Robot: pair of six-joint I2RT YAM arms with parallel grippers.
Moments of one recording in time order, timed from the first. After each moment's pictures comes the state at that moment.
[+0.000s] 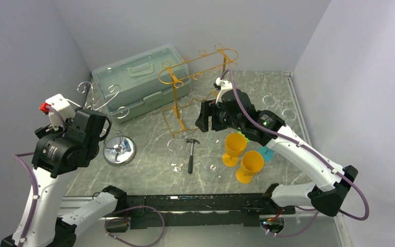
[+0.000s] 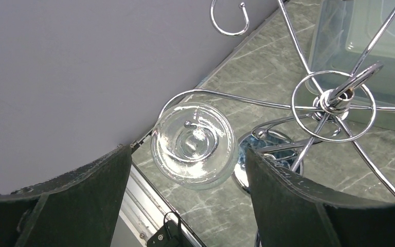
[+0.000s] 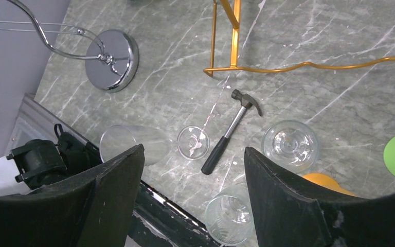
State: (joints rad) left arm -0.42 0.90 1.51 -1.56 -1.08 -0.79; right arm 0.83 1.24 1.36 -0.69 0.07 0.51
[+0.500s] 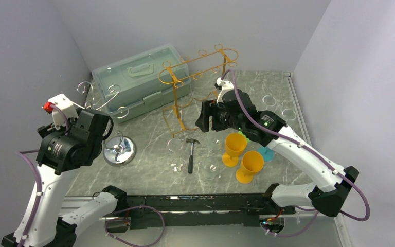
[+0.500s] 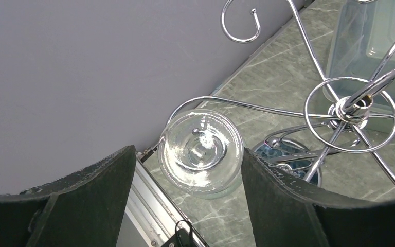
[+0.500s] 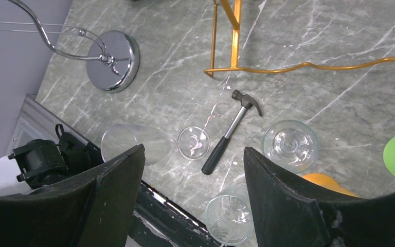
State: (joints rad) left arm -0.42 0.90 1.48 -1.56 -1.14 -0.78; right arm 0.83 1.23 1.36 -0.69 0.07 0.51
